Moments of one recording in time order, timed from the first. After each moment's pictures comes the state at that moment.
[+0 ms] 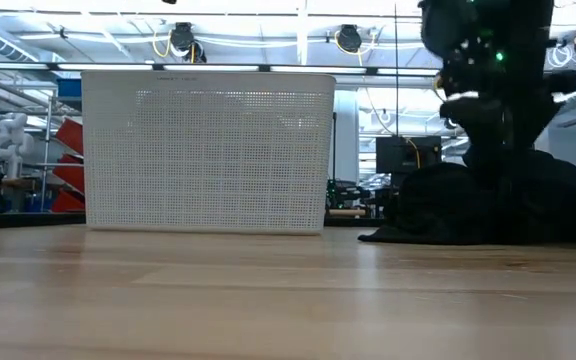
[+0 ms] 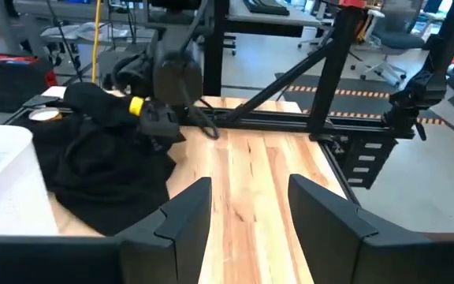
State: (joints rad) left arm -0.41 1.13 0.83 0.09 -0.32 -0.17; right arm 0.15 1.46 1.01 -1.33 0.43 1.35
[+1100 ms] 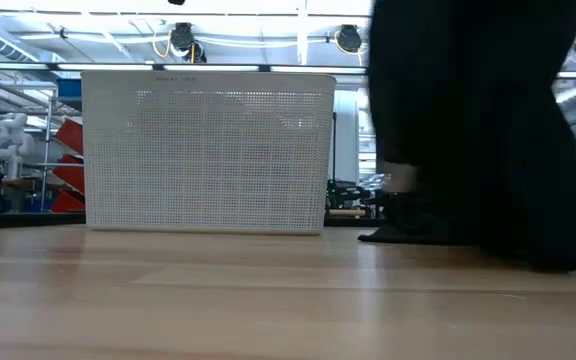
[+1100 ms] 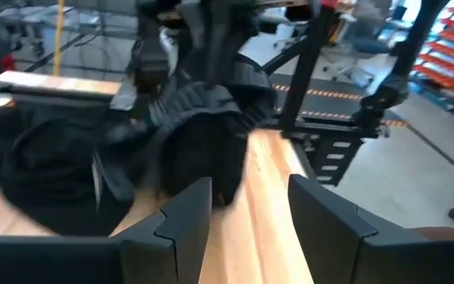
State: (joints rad) left arm -0.41 1.19 0.83 0.15 -0.24 -0.22; right arm 0.51 1.46 1.48 -1.02 0.39 1.11
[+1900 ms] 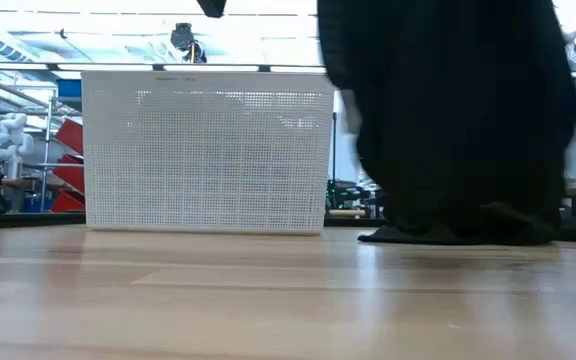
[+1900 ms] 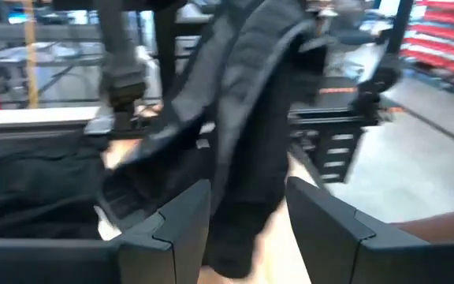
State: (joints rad) left arm -0.42 1.42 0.83 0.43 -0.21 -0.07; right arm 0.60 1.46 1.48 -0.64 0.36 0.86
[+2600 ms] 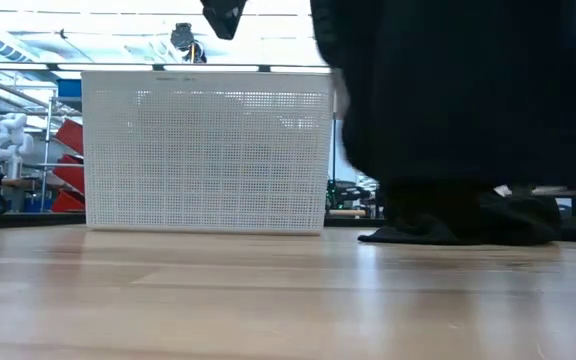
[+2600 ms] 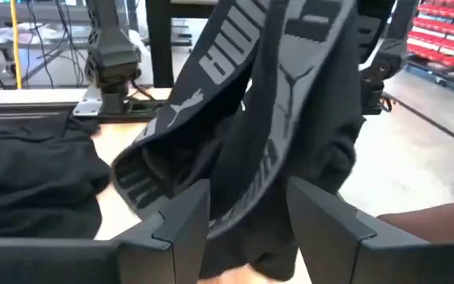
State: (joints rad) left arm -0.40 1.49 0.83 0.47 -0.16 -0.10; right arm 0.60 1.46 1.48 -0.56 0.28 0.82
